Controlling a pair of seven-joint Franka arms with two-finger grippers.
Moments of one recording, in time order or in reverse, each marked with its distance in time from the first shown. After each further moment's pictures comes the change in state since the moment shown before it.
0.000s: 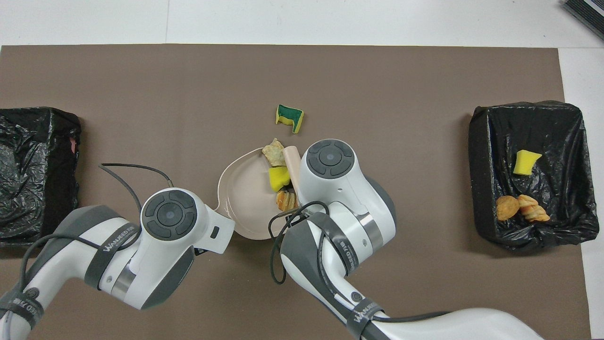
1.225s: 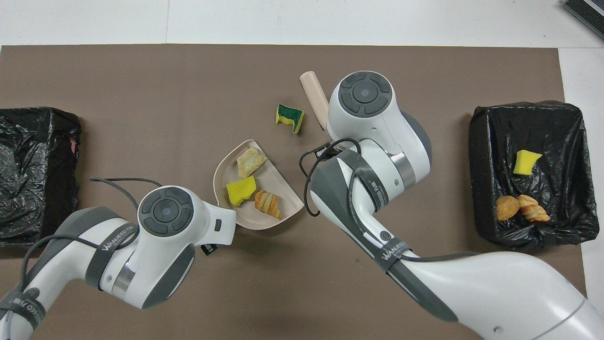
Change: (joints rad) left arm 0.000 0.003 -0.001 0.000 -0.071 -0.011 -0.205; right arm -0.211 0.361 -0.019 0.534 -0.442 -0.005 -0.304
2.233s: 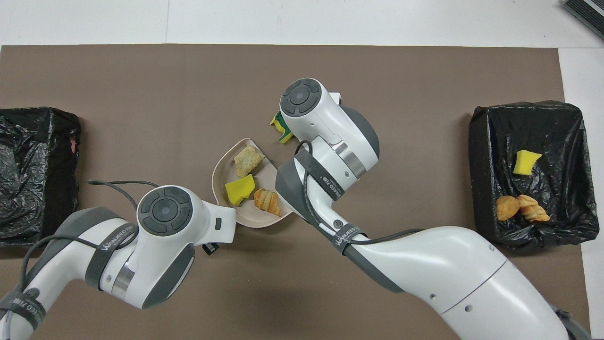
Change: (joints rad) left arm 0.000 0.000 0.000 0.000 -0.011 -0.001 -0.036; right arm 0.112 0.051 0.023 0.012 -0.112 -0.275 -0.142
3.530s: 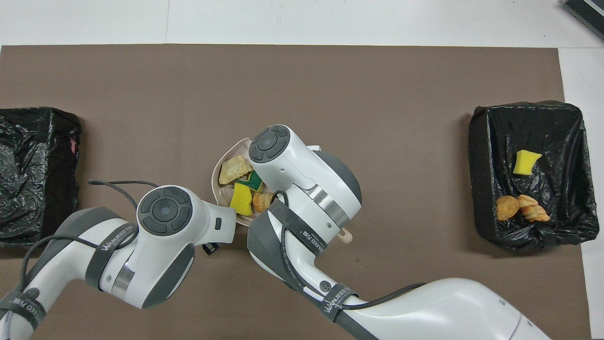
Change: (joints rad) left arm 0.000 0.000 0.000 0.000 0.000 0.000 -0.001; right arm 0.014 -0.176 0.059 -0.170 0.178 -0.153 0.034
